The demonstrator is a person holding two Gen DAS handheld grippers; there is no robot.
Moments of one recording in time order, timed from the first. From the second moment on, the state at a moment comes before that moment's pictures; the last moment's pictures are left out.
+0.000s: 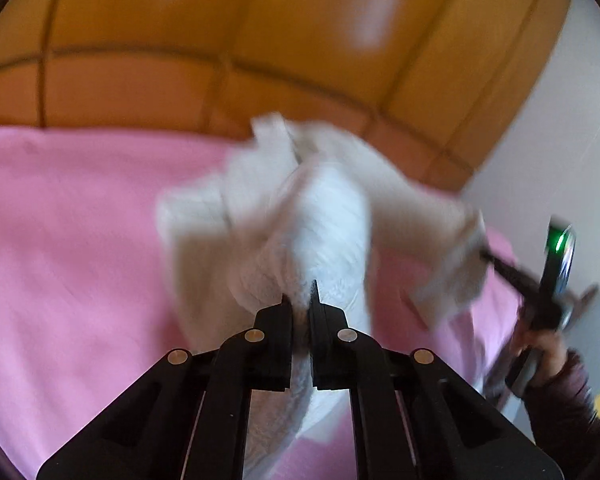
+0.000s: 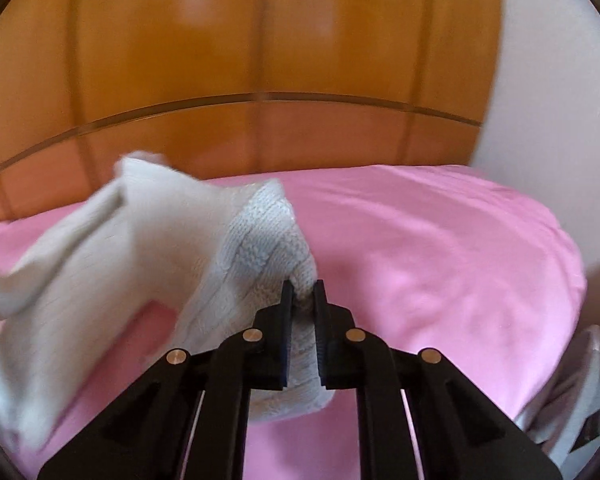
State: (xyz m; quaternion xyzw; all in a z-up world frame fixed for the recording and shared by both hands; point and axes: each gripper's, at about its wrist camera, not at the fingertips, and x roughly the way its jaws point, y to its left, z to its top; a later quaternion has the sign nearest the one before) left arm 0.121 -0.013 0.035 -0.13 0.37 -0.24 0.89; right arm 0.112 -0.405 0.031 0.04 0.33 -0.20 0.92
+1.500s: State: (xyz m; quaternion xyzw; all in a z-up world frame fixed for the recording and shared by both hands) left arm 0.146 0.038 -0.065 -0.30 0.47 -0.21 0.80; right arm 0.105 -0.357 -0.015 0.23 0.41 -0.01 0.88
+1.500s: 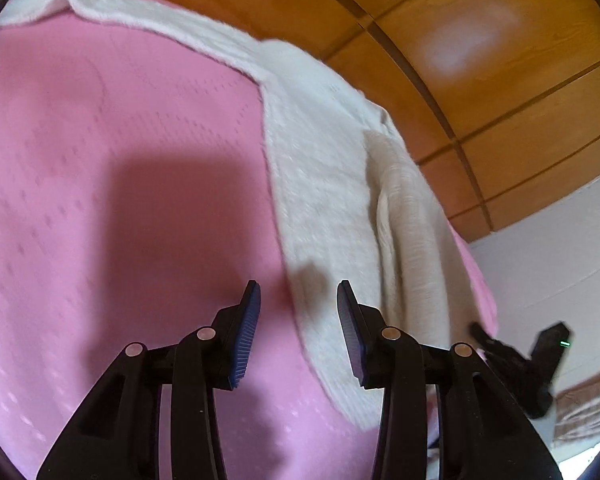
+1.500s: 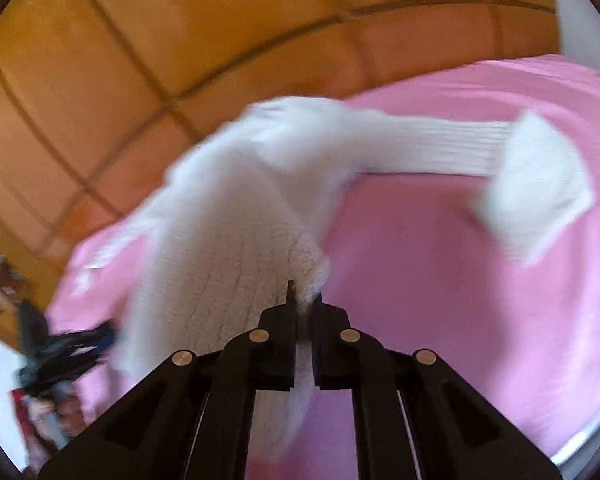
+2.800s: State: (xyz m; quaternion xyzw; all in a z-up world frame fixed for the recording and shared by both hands) left arm 0.024 0.102 -0.051 -0.17 0.52 -0.08 0.84; right arm -0.007 -0.360 -0.050 0.21 0.51 0.04 0.84
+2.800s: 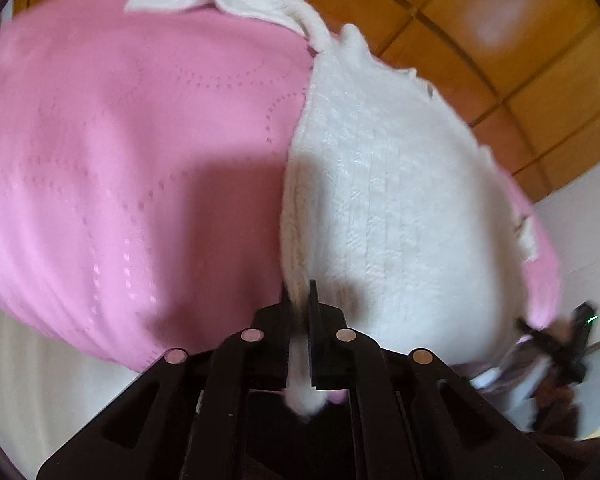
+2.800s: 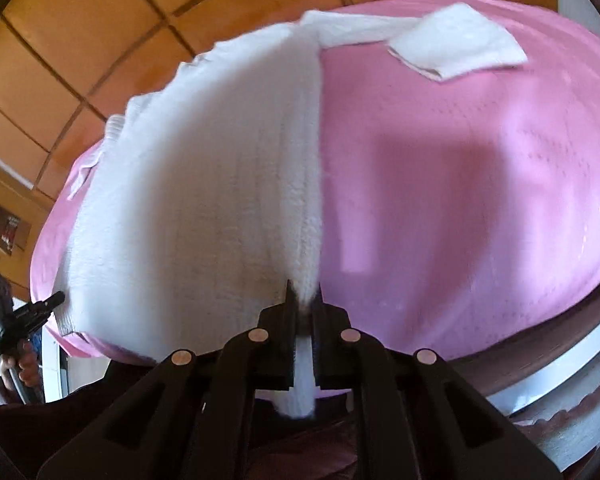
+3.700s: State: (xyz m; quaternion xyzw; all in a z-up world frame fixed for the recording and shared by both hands) left arm 0.099 -0.052 -0.039 -0.07 0.47 -0.20 0.86; right arm 0.099 -0.542 0.037 0.06 0.34 -0.31 0.89
